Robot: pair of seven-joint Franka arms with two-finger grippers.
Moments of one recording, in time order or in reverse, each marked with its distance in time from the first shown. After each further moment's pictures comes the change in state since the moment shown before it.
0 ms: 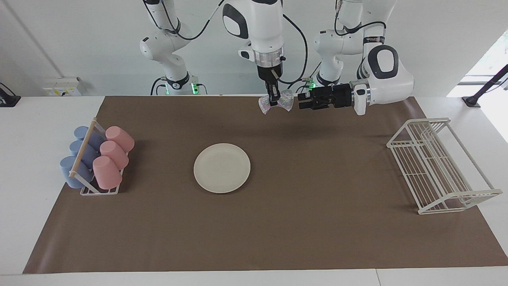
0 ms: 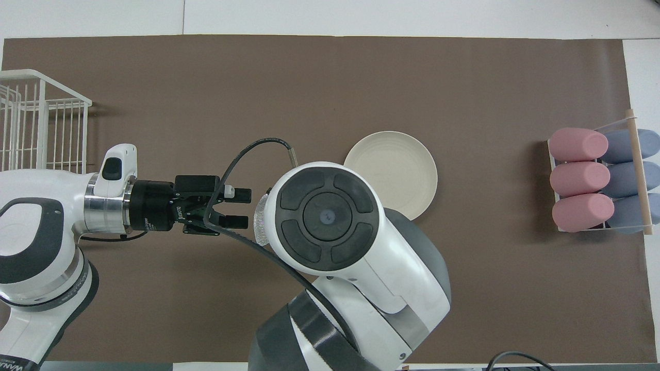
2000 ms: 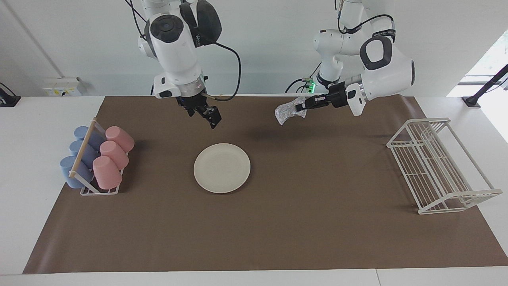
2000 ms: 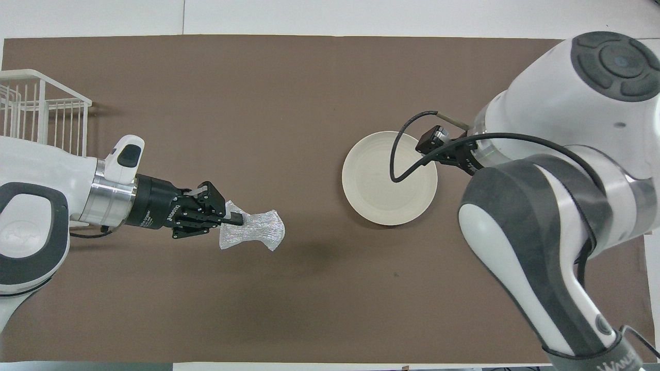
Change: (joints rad) left arm -0.036 0.011 0.018 0.140 0.568 0.001 -0.445; right arm -0.422 -0.090 -0.020 -0.131 -0.004 -0.151 -1.348
